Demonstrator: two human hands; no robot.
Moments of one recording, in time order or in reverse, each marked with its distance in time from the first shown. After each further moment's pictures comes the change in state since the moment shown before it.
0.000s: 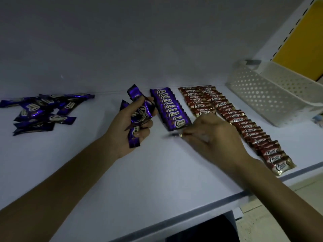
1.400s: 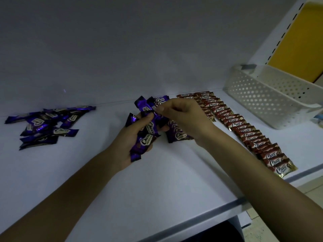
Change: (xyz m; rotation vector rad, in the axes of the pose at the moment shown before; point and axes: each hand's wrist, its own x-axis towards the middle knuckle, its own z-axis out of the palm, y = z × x) left_hand -0.006 -0.005 0.007 0.292 0.077 0.018; right_hand 0.076 -0.039 0.007 0.876 -0.126 0.489
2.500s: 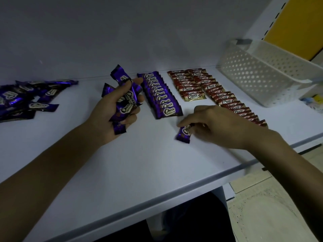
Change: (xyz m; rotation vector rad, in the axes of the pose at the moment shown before) left_hand 0.006 -0.002 -0.006 -0.201 -0.160 0.032; right_hand -0.070 0.023 -0.070 -1.033 -0.359 -0.120
